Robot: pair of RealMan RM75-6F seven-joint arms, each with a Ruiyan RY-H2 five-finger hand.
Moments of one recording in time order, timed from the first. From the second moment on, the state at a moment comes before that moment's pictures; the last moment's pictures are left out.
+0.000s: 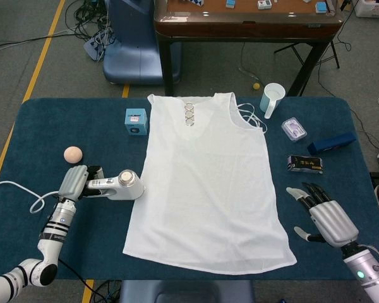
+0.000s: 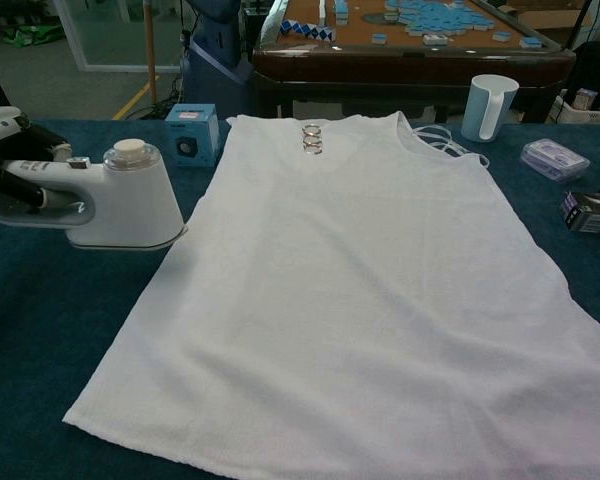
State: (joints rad) left arm -0.52 -1.52 -0.24 -1.29 1.31 1.09 -0.27; right arm 0.23 -0.97 -0.02 -1.72 -1.69 1.24 0.05
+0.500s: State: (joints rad) left arm -0.60 -1.61 -0.22 -1.33 1.38 1.10 -0.20; right arm 0.41 -1.14 -0.05 -1.66 -1.73 0.99 0.08
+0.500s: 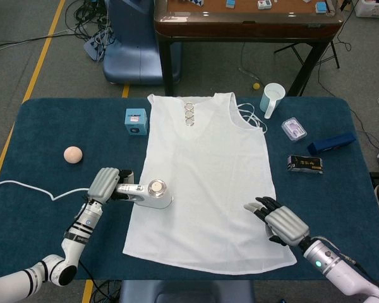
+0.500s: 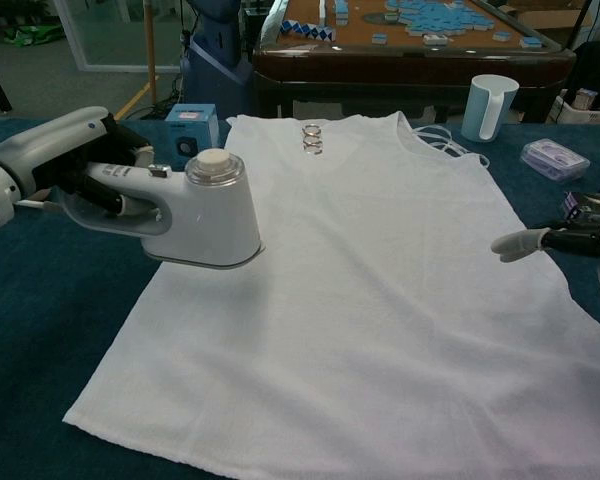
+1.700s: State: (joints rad) left arm -0.76 -1.85 -0.24 -1.05 1.34 0.99 -0.23; right arm 0.57 -1.41 -0.11 -1.43 -1.69 0.89 0.23
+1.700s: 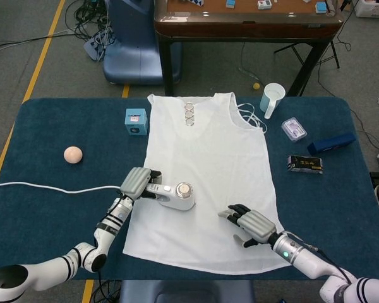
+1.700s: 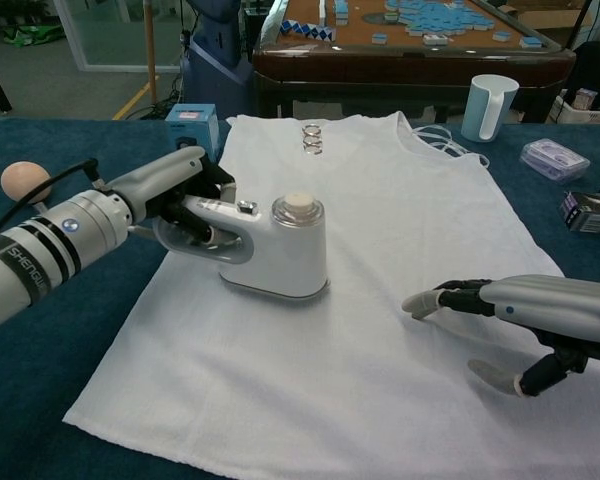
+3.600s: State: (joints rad) left arm -0.83 -2.11 -0.14 -0.46 1.49 1.14 -0.57; right arm 0.56 -1.40 -0.15 -1.48 -1.64 0.91 0.14
